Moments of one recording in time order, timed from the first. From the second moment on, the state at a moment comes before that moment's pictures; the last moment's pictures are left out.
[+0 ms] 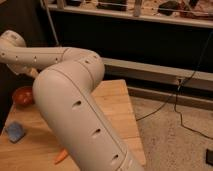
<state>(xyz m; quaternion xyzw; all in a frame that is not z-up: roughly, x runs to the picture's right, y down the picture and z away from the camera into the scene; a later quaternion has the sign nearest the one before) -0.431 -0.093 0.773 -0.19 0.02 0.76 0.62</state>
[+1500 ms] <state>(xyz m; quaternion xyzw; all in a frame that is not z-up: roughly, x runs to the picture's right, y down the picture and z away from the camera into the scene) -0.499 -0.070 0.790 -0.21 0.03 0.73 0.65</state>
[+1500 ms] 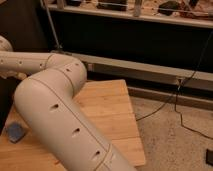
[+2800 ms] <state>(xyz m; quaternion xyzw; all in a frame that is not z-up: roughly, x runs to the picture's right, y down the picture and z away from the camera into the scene) -0.481 -0.023 0.851 -0.24 0.05 0.73 0.64</state>
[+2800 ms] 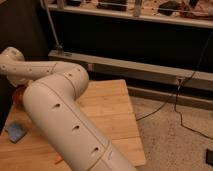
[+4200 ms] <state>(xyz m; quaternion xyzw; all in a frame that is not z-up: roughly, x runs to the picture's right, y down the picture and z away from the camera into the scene) -0.480 0.026 0.908 -0.24 0.04 0.72 0.65</state>
